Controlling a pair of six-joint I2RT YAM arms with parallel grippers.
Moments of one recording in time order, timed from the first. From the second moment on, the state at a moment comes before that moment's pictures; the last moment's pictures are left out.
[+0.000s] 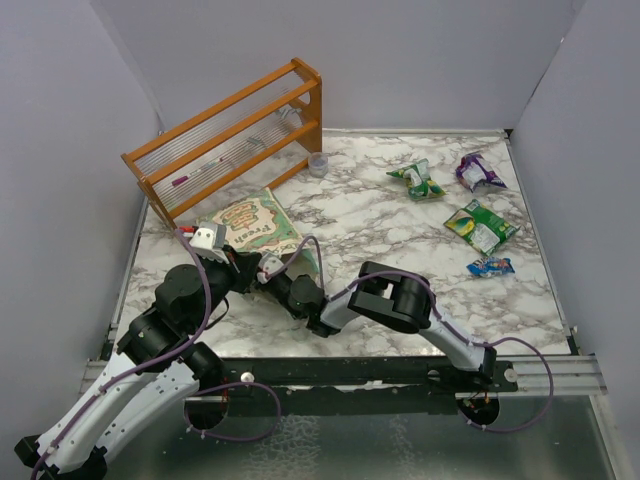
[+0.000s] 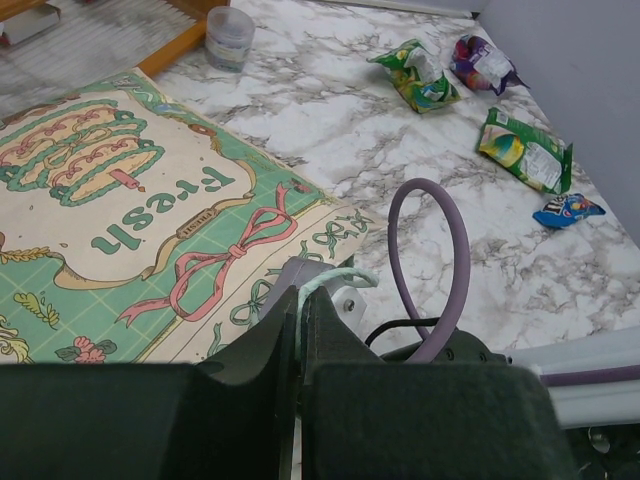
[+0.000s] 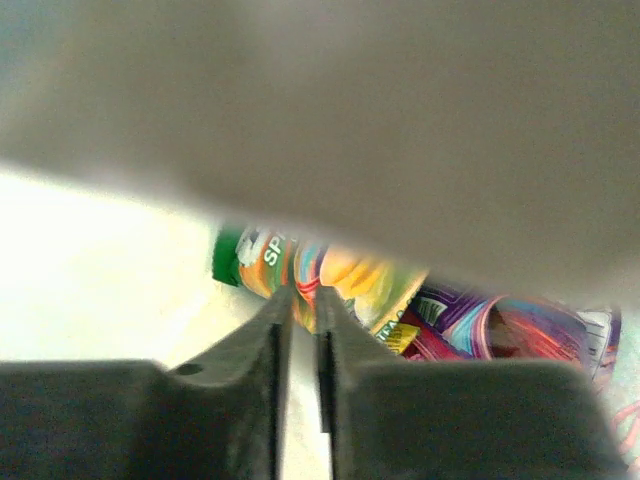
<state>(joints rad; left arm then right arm) -0.72 0.40 0.64 -0.44 -0.23 -0.42 1.22 2.36 1.18 1.40 0.40 -0.26</state>
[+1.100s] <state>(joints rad) -0.72 0.26 0.63 -0.37 0.02 -0.38 1.20 2.27 1.11 1.34 0.30 -0.24</state>
